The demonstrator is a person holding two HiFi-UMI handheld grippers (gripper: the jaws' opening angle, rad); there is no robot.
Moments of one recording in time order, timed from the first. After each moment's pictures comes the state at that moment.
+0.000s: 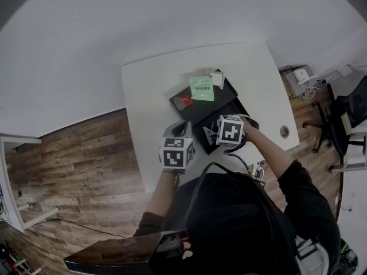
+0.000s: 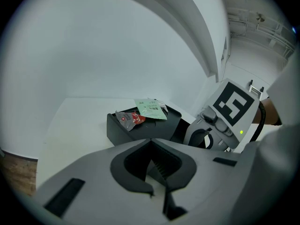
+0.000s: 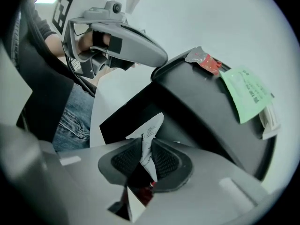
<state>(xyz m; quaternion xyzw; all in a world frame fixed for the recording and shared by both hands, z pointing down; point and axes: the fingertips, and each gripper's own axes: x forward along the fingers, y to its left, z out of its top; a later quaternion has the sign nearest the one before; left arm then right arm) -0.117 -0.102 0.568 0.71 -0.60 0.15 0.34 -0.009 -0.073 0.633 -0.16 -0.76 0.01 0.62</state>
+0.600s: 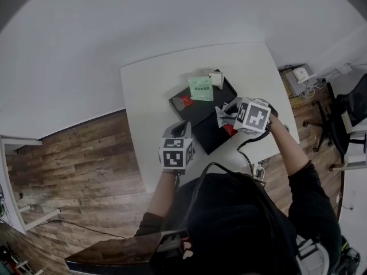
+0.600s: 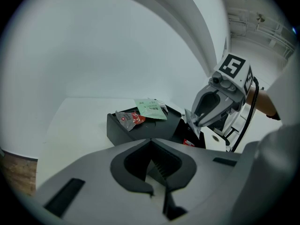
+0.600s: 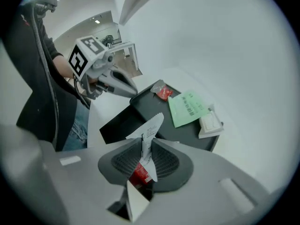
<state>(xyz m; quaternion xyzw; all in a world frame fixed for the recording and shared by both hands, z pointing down) -0.117 -0.101 0.569 0.71 -0.60 0.15 0.34 -0.001 -0.138 0.550 -0.08 -0.82 0.00 0.57</state>
